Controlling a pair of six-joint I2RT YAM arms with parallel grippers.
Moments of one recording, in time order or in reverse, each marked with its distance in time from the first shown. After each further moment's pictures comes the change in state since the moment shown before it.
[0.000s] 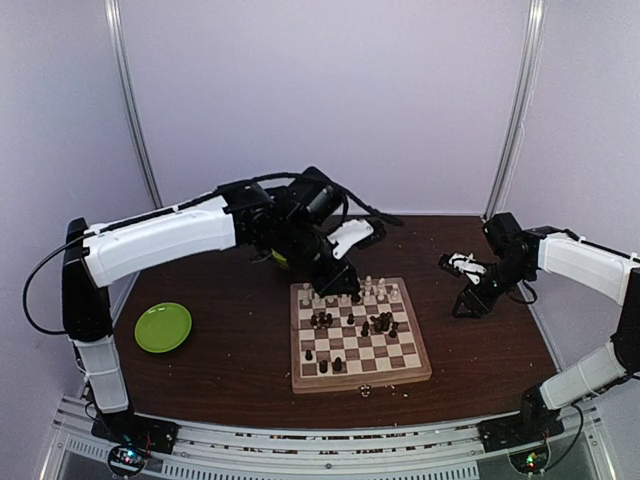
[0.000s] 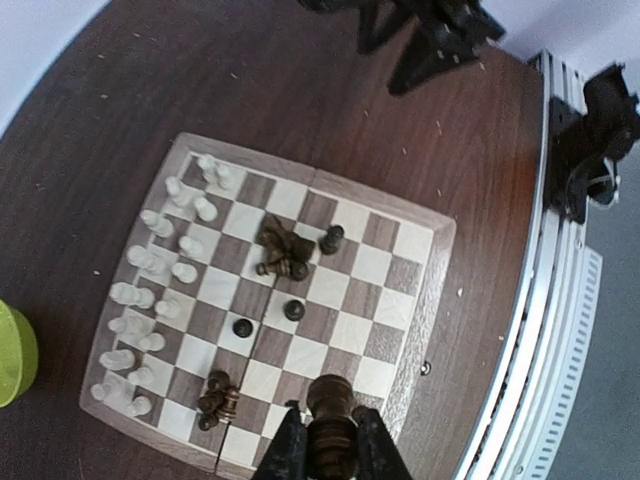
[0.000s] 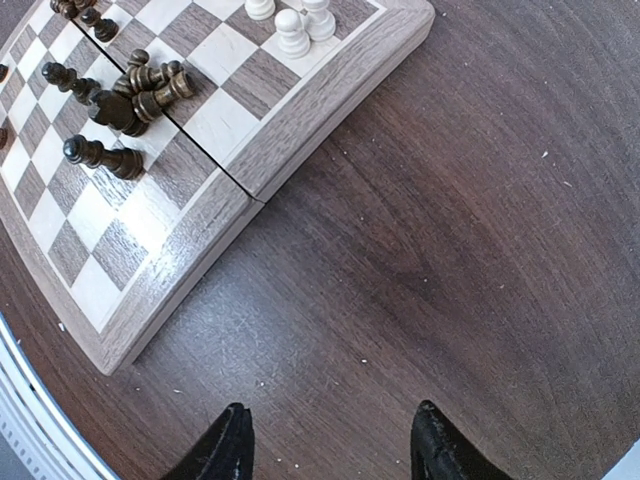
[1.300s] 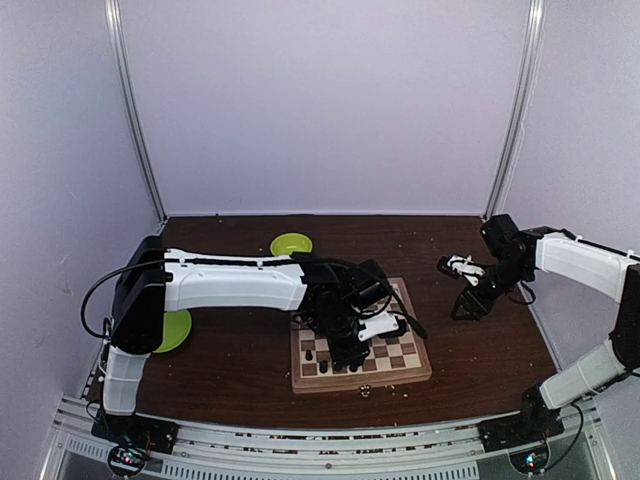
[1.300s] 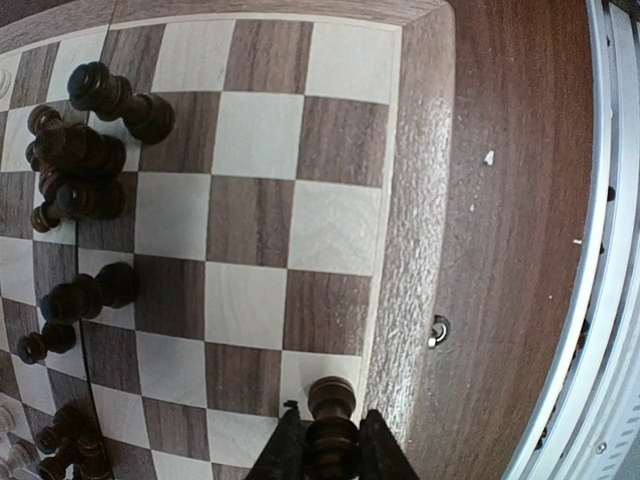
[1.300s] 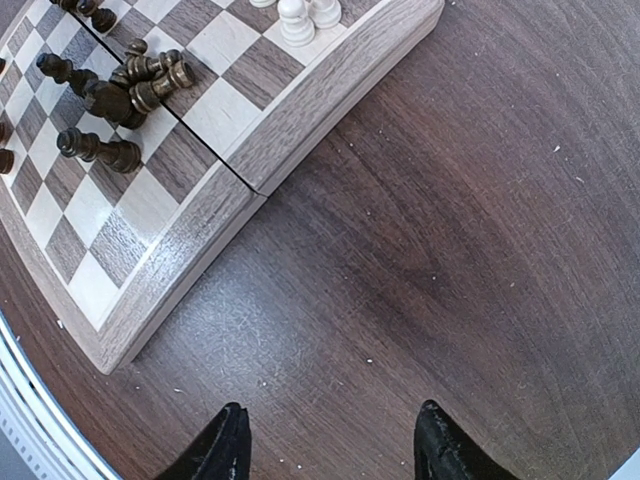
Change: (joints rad) left arm -0.147 0.270 -0.066 -0.022 -0.069 0.142; right arm 0.006 0.019 0.000 -0.003 0.002 0.000
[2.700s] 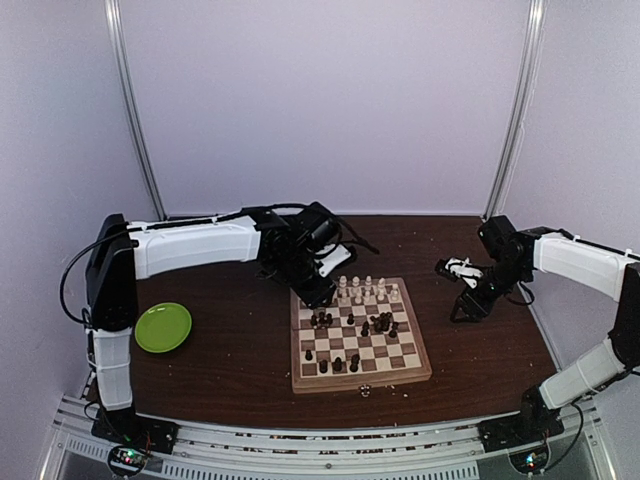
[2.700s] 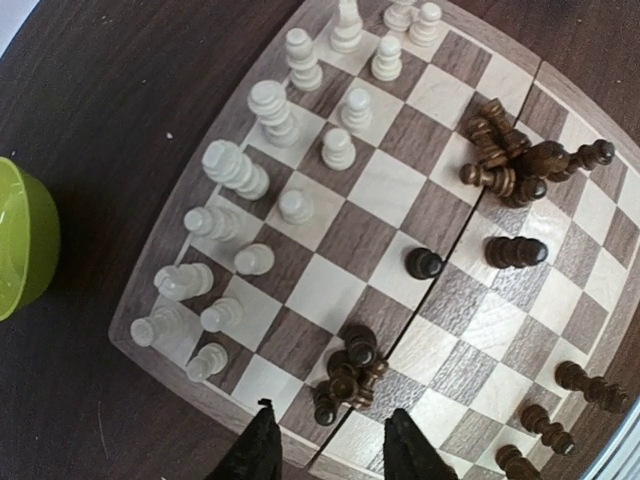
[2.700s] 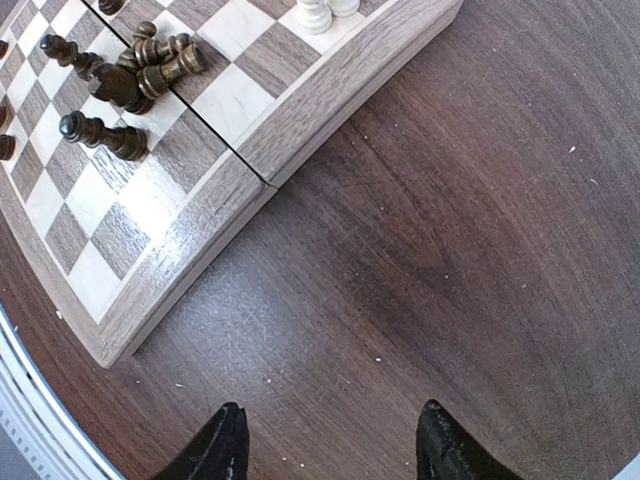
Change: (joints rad) left arm 0.245 -0.132 -0.058 0.053 -0.140 -0.167; right arm 0.013 0.010 0.000 -0.010 0.006 -0.016
